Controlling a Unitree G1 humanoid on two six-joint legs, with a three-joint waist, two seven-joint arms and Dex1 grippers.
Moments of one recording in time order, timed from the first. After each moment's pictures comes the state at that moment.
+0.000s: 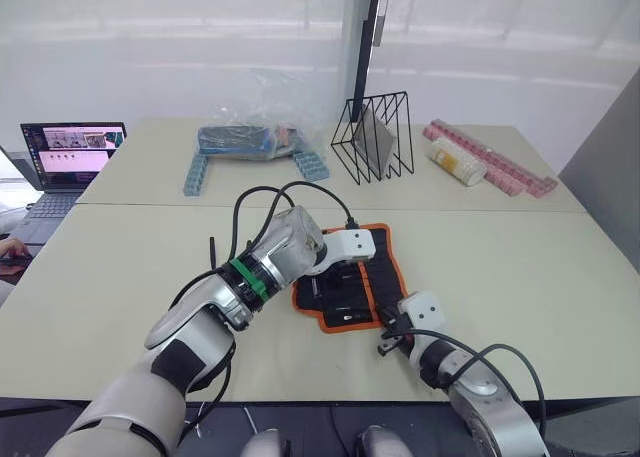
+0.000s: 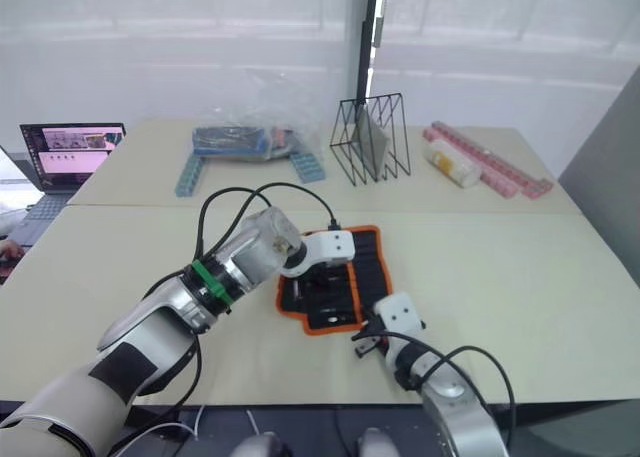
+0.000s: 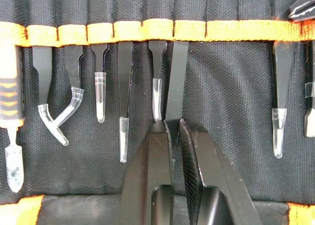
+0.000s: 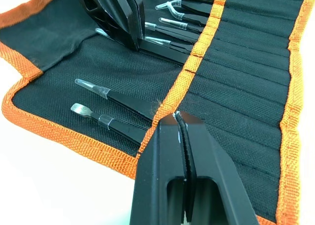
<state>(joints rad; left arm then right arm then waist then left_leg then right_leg) -1.06 0.25 -0.71 0.40 0.21 0.81 -1.14 0.13 -0.29 0.15 -0.41 0.10 0.45 0.38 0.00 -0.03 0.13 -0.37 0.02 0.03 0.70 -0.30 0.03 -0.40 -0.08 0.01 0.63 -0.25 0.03</state>
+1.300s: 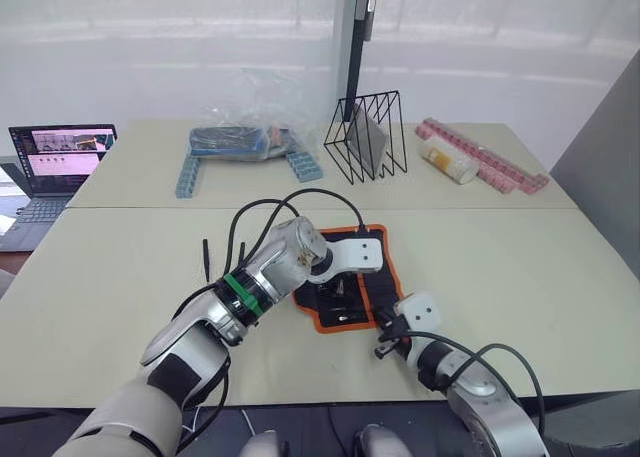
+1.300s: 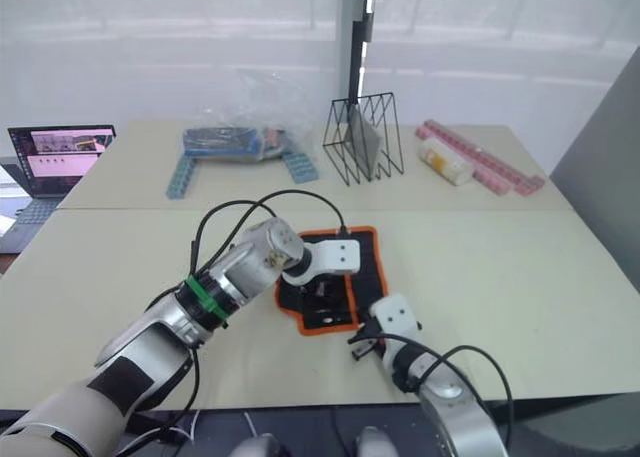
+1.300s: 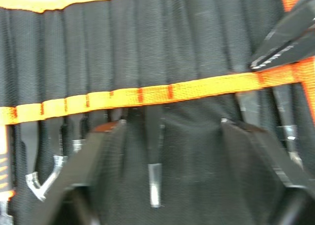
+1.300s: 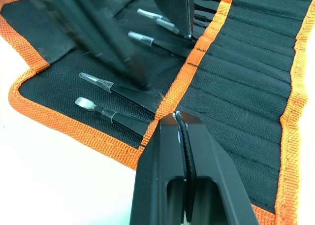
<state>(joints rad) -0.98 0.33 -0.68 0.23 0.23 0.70 -1.16 0.12 -0.30 0.18 -0.42 0.10 0.47 0.39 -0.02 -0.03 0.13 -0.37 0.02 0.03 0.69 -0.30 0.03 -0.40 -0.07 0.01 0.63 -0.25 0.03</state>
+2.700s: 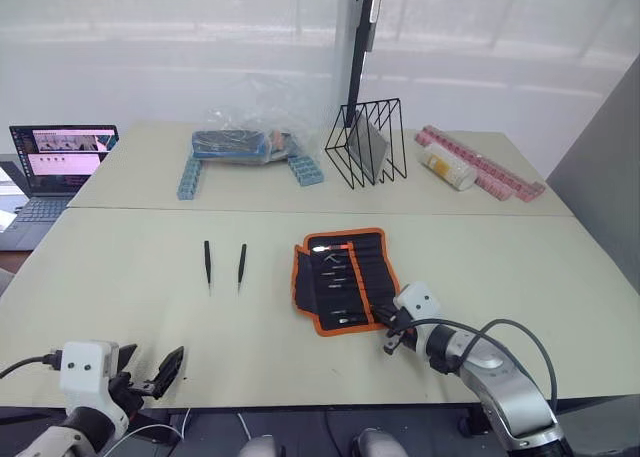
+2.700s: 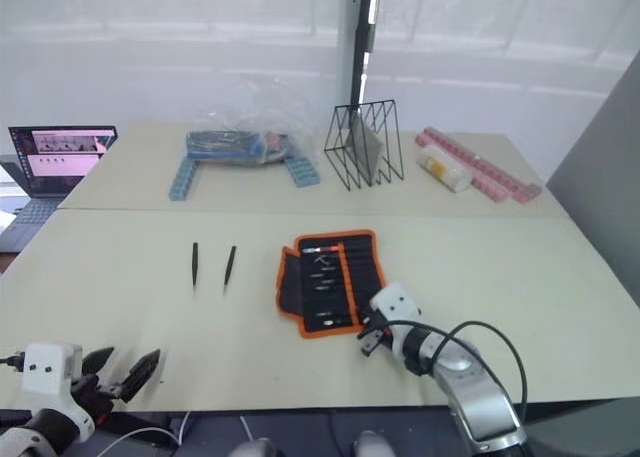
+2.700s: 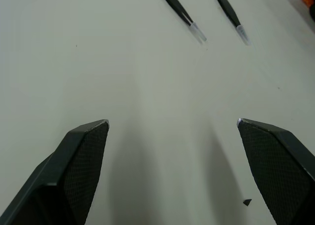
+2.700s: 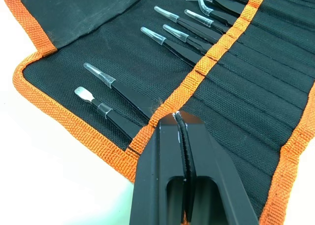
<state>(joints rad) 0.51 0.23 0.60 -0.70 -0.36 0.66 -0.57 -0.01 -0.42 0.16 -0.30 0.12 0.46 0.59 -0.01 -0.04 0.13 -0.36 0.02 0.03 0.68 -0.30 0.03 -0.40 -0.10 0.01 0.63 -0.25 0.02</state>
